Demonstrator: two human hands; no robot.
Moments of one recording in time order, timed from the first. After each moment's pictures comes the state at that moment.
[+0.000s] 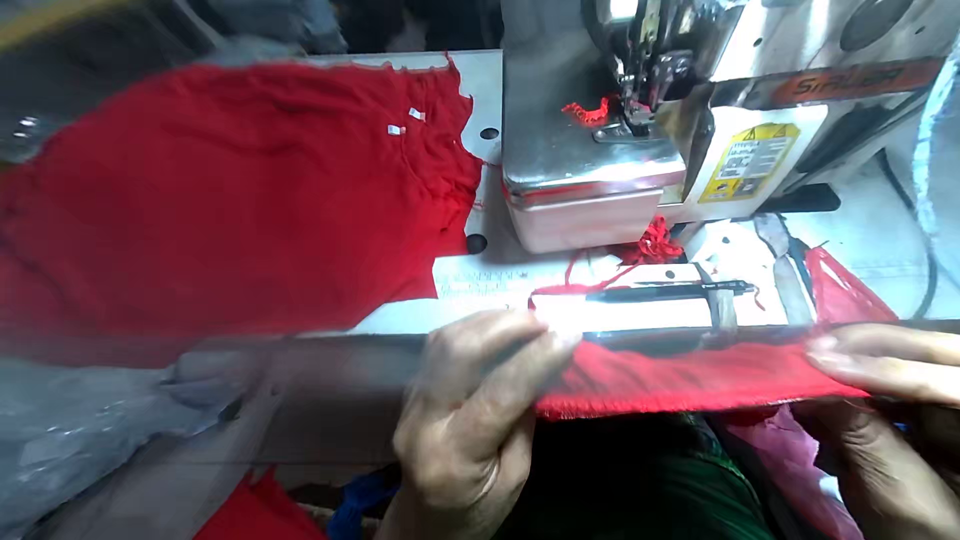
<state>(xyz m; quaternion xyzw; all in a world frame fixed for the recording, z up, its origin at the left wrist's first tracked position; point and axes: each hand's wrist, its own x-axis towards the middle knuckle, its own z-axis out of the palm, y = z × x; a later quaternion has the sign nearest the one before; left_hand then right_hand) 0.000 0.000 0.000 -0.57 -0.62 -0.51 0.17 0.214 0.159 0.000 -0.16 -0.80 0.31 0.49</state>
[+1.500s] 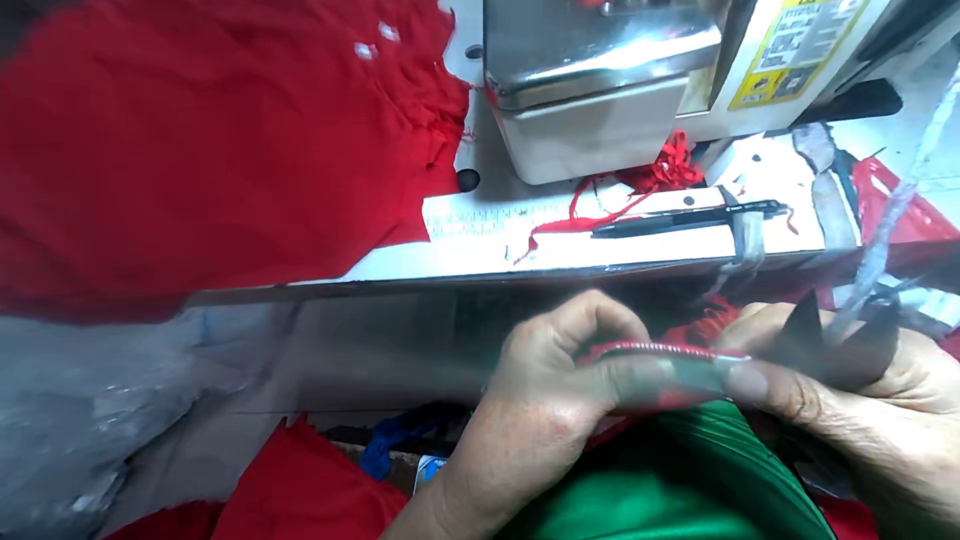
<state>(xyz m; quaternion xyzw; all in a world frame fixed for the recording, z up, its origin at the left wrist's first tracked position) 0.036 0.001 0.005 -0.42 -0.54 -0.63 -0.38 0.207 0.129 0.013 -0.17 -0.71 0.63 0.26</state>
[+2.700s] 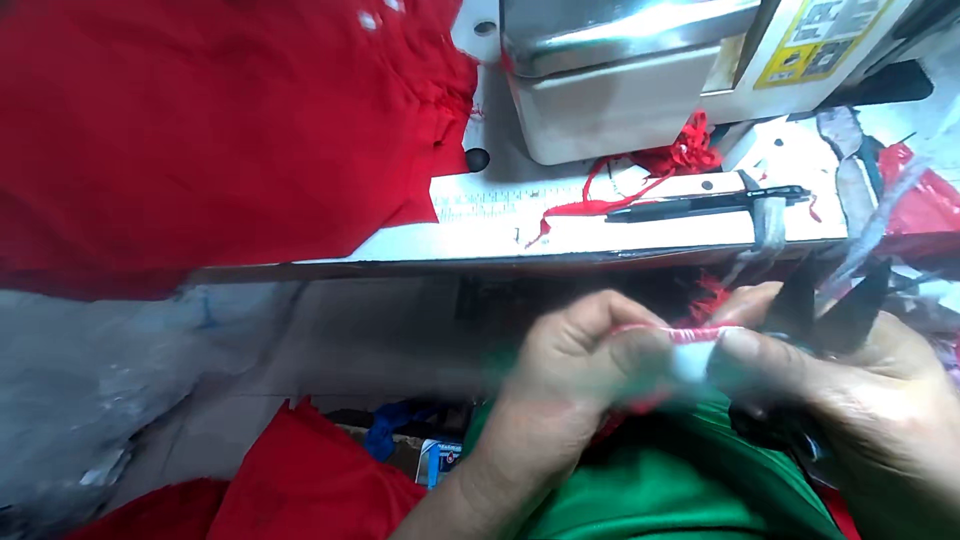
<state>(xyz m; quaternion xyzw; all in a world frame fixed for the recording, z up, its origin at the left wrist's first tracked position) 0.047 -0.004 -0.006 -0.29 -0.45 -0.71 -0.46 0.194 0.117 0.009 -0.22 -0.65 0.68 0.27</state>
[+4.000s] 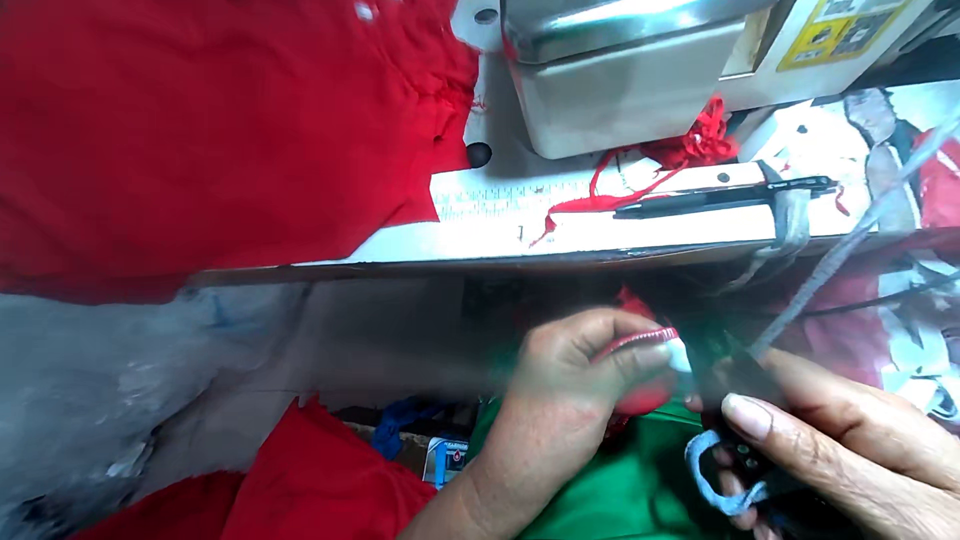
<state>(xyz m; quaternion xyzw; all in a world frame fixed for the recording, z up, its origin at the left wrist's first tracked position) 0.046 -0.006 -0.009 -0.34 -0.60 -0.61 -0.38 0.212 0.103 0.029 -0.24 -0.69 0.68 0.06</state>
